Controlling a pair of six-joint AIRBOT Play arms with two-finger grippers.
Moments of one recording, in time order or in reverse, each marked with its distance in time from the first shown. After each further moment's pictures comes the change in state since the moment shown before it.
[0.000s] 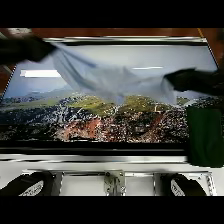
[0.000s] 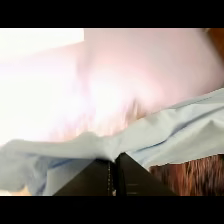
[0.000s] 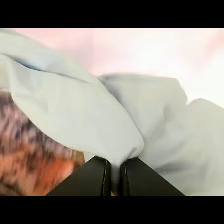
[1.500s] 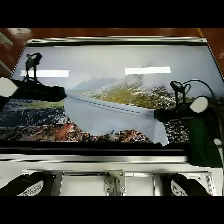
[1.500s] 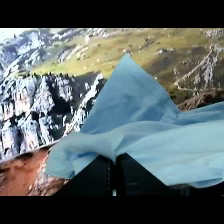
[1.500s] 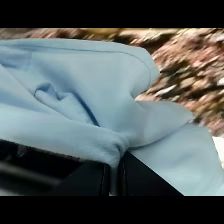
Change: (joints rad) left arm 0.003 -0.066 -0.564 0.295 0.004 -0.240; right arm 0.069 -0.230 -0.481 -0.352 -0.007 0.247
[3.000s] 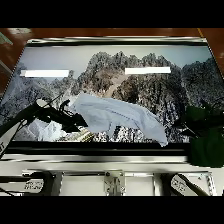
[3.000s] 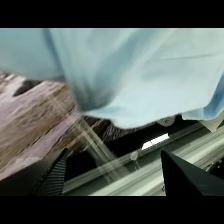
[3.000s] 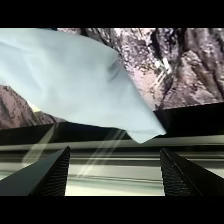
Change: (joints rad) left arm 0.117 -0.384 -0.348 -0.552 -0.102 0.257; right arm -0.543 -0.111 -0.024 0.146 0.308 -0.088
